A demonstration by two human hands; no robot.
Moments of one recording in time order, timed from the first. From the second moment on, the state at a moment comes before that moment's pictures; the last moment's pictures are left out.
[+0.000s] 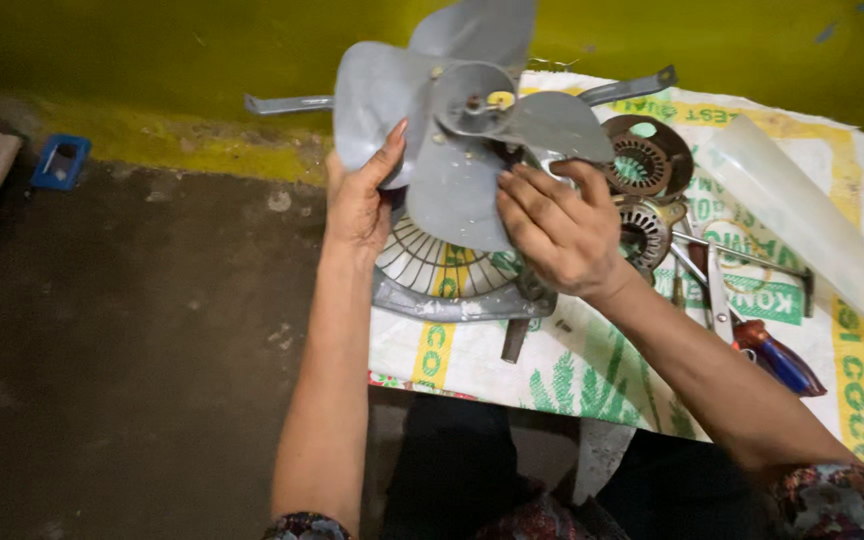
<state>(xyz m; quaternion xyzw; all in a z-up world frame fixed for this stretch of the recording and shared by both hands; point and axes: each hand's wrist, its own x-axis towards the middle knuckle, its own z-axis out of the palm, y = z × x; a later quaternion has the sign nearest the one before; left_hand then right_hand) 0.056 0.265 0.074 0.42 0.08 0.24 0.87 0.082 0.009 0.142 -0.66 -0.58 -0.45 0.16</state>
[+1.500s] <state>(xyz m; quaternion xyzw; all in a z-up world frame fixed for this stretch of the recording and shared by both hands) 0.050 0.182 0.155 0.88 0.18 0.40 0.18 0.165 -0.011 0.149 -0.82 -0.41 -0.19 0.35</state>
